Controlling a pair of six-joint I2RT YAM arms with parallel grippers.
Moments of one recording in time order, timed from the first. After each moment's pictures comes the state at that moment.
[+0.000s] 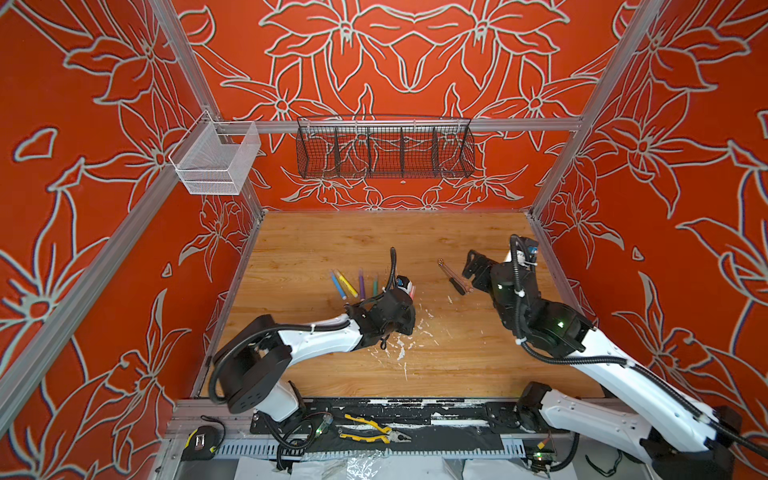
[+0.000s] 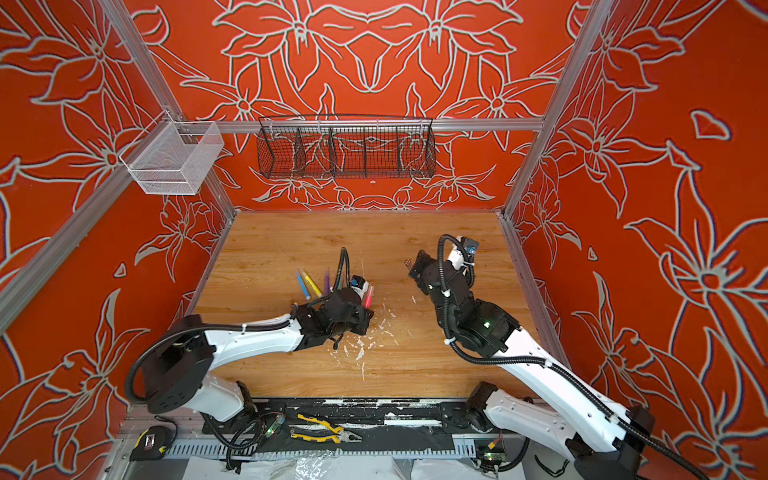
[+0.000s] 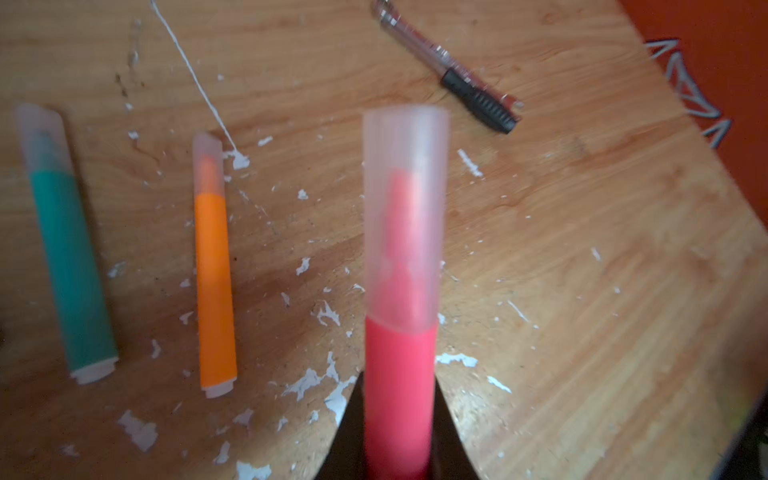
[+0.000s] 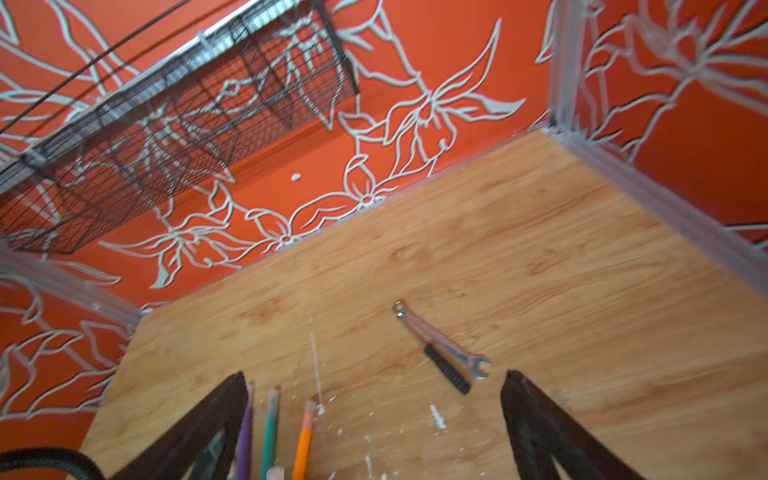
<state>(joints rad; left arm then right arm) -0.88 1.58 0.84 -0.05 -0.14 -0.57 0.75 0.90 0.99 -0.52 0.81 0.74</state>
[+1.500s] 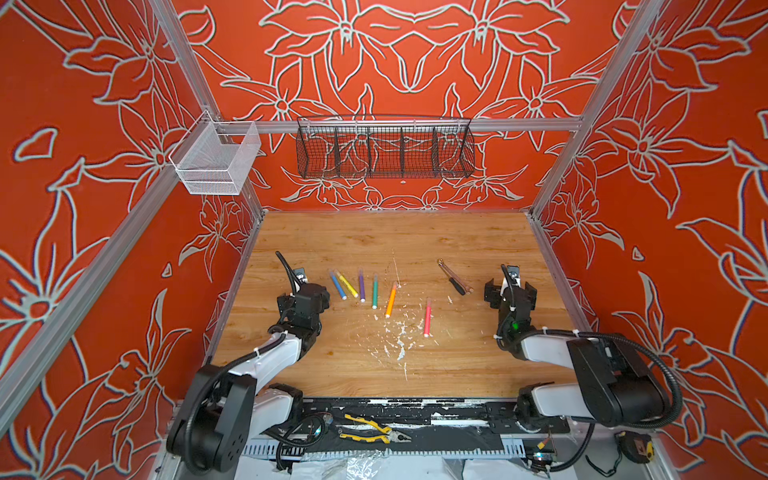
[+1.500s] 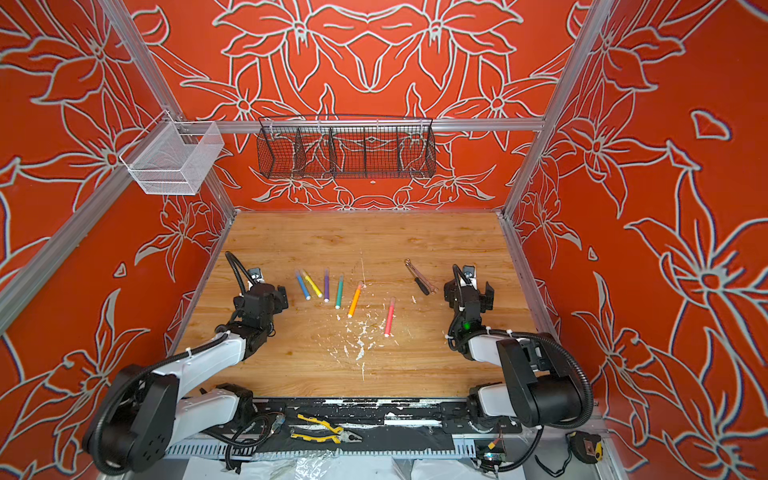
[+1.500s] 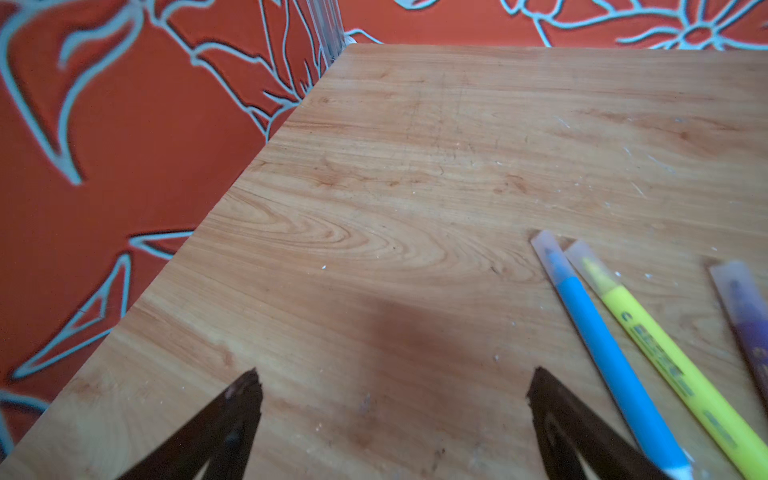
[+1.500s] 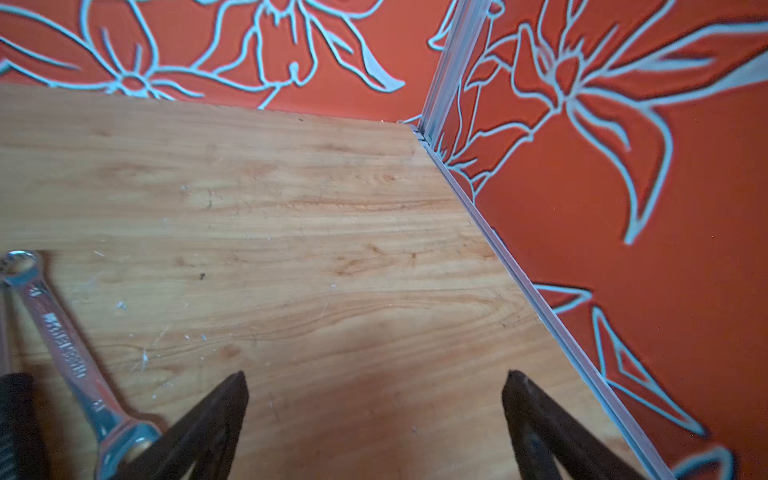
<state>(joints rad) -0.17 1.23 0.37 0.28 -0.59 -0.20 0.16 1.38 0.26 0.81 0.49 -0.03</state>
